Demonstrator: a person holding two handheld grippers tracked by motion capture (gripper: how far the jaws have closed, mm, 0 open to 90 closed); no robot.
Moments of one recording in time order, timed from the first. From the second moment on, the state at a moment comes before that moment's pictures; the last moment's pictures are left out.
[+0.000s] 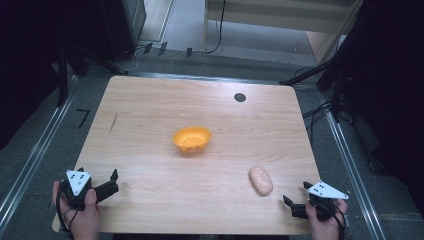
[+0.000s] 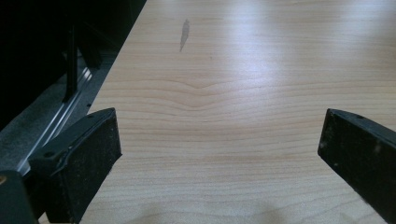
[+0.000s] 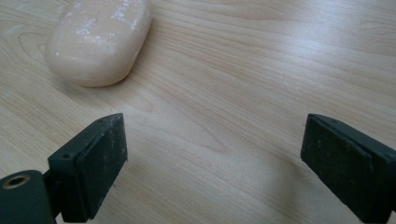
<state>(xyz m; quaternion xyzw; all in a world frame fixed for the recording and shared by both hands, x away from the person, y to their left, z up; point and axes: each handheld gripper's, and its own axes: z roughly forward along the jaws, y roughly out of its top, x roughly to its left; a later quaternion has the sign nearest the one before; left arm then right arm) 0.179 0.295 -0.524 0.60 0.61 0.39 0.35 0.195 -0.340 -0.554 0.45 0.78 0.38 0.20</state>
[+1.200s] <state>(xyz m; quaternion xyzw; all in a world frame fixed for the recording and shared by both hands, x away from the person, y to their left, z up) 0.182 0.293 -0.524 0.61 0.60 0.38 0.34 0.216 -0.305 -0.515 0.47 0.79 0.36 0.17</state>
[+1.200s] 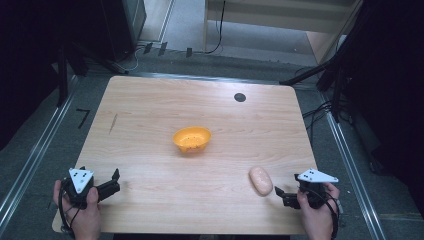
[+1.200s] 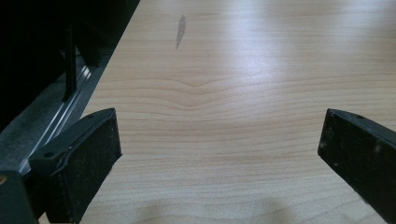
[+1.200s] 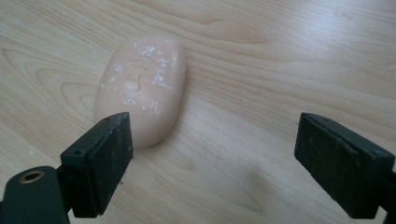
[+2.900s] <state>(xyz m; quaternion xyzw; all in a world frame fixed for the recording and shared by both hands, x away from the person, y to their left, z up) 0.185 0.288 -0.524 0.63 0.60 0.39 0.32 0.244 -0.242 -0.518 0.50 0.81 0.29 0.10</state>
